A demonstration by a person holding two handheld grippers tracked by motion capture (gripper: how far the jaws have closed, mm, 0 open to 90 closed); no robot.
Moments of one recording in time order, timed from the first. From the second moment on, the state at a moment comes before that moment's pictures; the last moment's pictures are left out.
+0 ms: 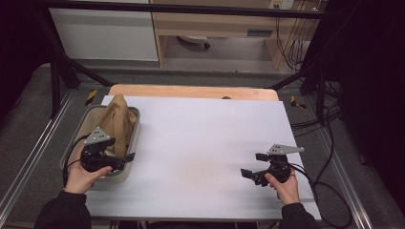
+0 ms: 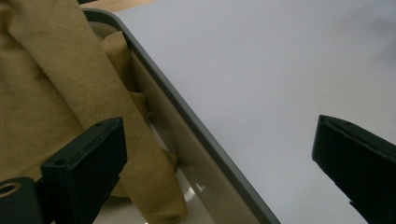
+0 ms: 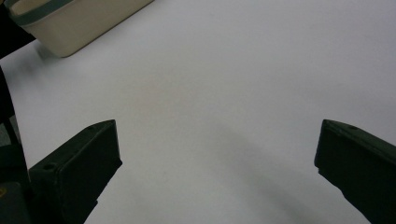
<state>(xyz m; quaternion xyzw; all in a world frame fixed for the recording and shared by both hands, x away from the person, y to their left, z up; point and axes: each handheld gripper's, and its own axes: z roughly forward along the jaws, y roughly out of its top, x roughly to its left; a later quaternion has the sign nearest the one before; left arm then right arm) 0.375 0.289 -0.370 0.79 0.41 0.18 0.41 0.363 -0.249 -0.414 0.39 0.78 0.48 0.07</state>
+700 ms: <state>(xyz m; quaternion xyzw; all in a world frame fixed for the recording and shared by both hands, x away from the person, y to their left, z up) 0.384 0.300 -0.370 0.79 0.42 0.20 0.39 0.364 -0.249 -0.414 0.39 0.78 0.48 0.07</state>
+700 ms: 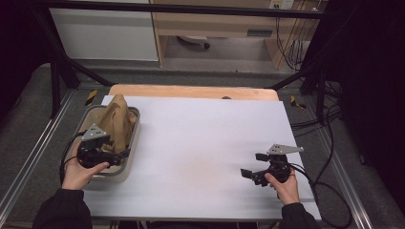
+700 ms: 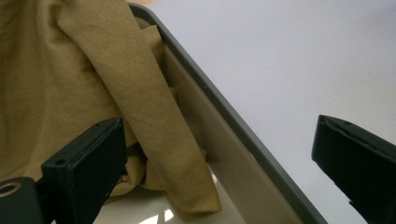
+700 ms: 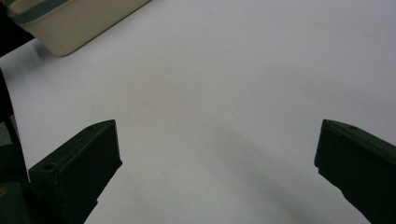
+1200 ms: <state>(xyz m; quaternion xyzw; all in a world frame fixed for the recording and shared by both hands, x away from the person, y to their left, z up) 0.390 0.304 -0.366 0.79 0.42 0.21 0.38 0.364 -0.249 -0.415 0.39 0.78 0.48 0.07</state>
